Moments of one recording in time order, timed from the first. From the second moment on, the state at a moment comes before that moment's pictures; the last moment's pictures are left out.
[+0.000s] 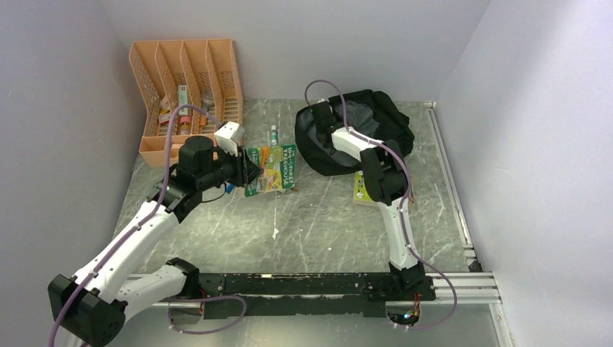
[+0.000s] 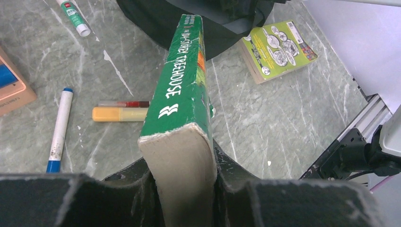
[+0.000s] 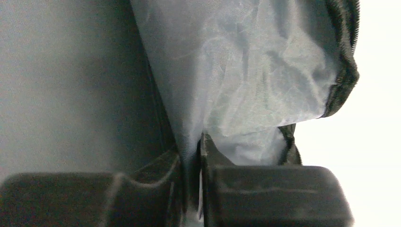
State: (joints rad) left arm -0.47 0.98 0.88 -0.29 0.27 -0.28; right arm 0.45 2.36 1.78 -0.22 0.81 -0.51
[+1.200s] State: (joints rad) left arm -0.49 1.44 1.05 0.02 0.13 -1.00; right arm 0.45 2.03 1.80 -0.50 0.36 0.03
